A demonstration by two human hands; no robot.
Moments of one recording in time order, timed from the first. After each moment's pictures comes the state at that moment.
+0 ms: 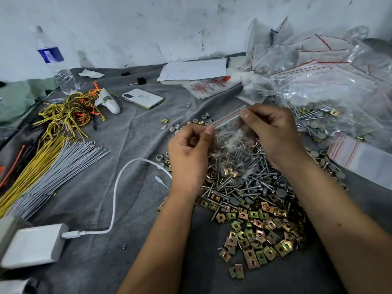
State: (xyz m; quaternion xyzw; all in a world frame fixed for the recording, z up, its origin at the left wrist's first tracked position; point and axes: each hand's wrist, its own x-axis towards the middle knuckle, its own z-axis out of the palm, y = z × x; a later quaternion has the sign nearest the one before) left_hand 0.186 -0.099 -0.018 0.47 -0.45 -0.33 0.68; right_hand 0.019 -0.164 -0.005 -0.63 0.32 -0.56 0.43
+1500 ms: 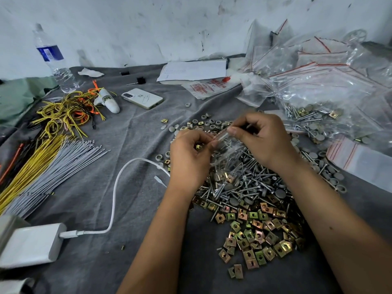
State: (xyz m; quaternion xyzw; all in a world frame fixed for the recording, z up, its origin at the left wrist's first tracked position) left_hand 0.199 -0.104 -0.021 0.59 -0.57 -0.21 0.53; right_hand 0.023 -0.164 -0.009 -0.75 0.36 -0.48 0.29
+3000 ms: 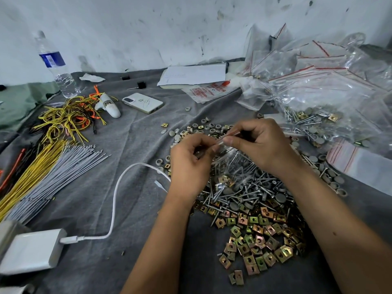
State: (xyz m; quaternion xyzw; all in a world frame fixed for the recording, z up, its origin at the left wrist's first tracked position) left_hand 0.200 -0.102 -0.025 0.52 -0.59 -0.25 0.57; right_hand 0.022 -0.164 -0.006 -0.77 0.32 -0.45 0.33
